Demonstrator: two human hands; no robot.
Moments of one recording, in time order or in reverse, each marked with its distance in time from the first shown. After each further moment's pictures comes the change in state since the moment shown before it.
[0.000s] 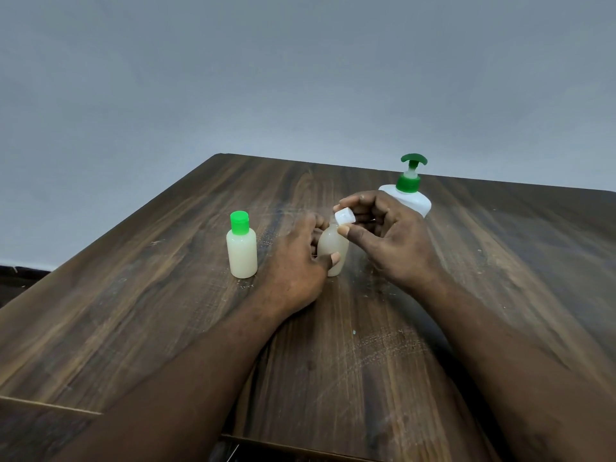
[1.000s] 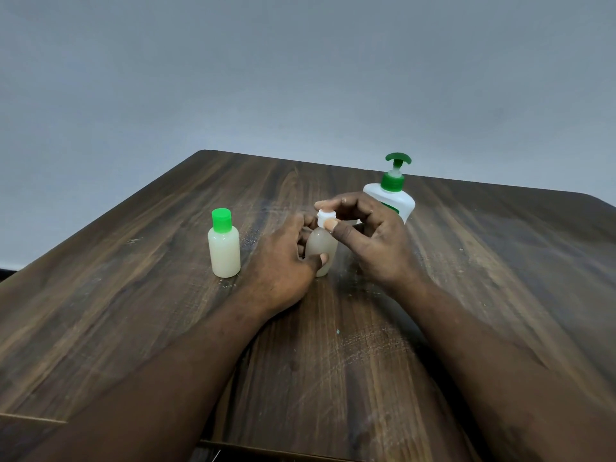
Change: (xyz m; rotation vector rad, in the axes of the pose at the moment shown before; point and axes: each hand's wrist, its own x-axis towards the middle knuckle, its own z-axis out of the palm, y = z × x) left_hand 0.000 -0.003 0.002 -0.032 -0.048 0.030; right_hand -0.001 0.008 0.003 0.067 0.005 0.010
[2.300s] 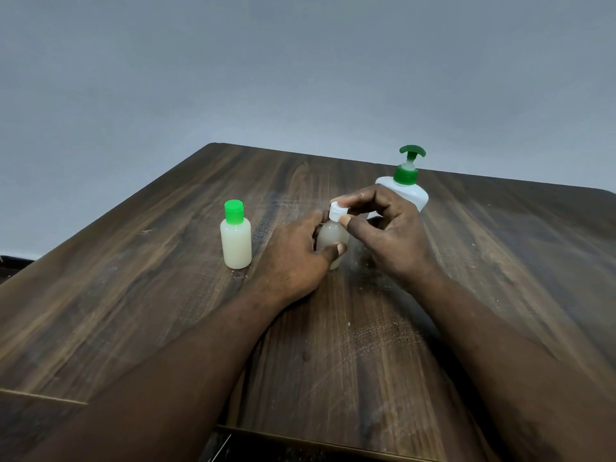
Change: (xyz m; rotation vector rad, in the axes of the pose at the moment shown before) left_hand 0.009 -0.010 0.007 0.085 0.040 0.095; right_hand 0.000 -0.001 -0.002 -0.065 0.037 0.012
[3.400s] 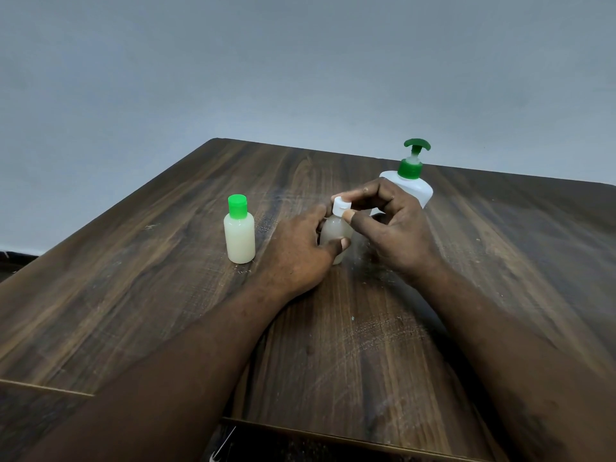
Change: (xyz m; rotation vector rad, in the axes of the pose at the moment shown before) left_hand 0.000 0.001 0.000 -0.013 0.013 0.008; right_hand 0.000 0.001 0.000 0.030 -0.025 0.012
